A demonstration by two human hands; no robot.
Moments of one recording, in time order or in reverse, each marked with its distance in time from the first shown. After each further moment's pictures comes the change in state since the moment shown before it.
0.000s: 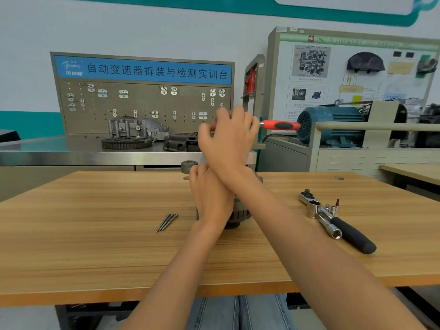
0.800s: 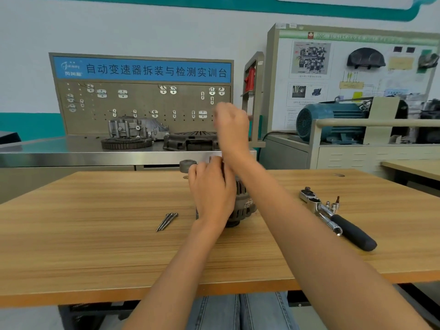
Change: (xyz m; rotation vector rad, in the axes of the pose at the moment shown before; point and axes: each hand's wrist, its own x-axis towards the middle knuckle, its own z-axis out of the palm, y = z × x) left_hand -0.001 0.005 -0.001 -0.094 -0.006 -0.034; right_hand 0.021 0.003 -0.014 0.836 -0.221 0.336
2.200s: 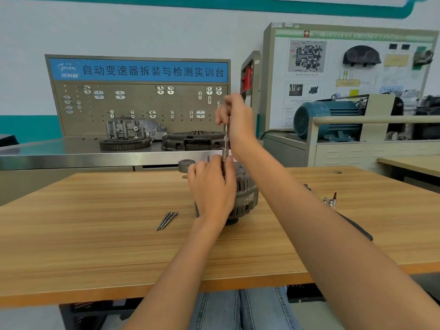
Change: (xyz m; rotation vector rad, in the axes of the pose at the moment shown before) left_hand -0.001 0.002 0.001 -0.001 0.015 -0.009; right_hand 0.009 -0.007 -0.012 0.292 -0.038 0.190
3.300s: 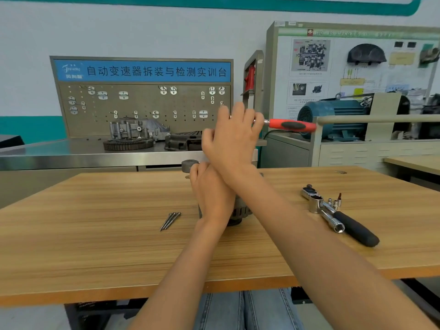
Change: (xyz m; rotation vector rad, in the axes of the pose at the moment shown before) left_hand 0.001 -0.004 -0.001 0.024 0.016 0.027; right_hand -0.020 0.033 0.008 -1.403 0.301 -0.521
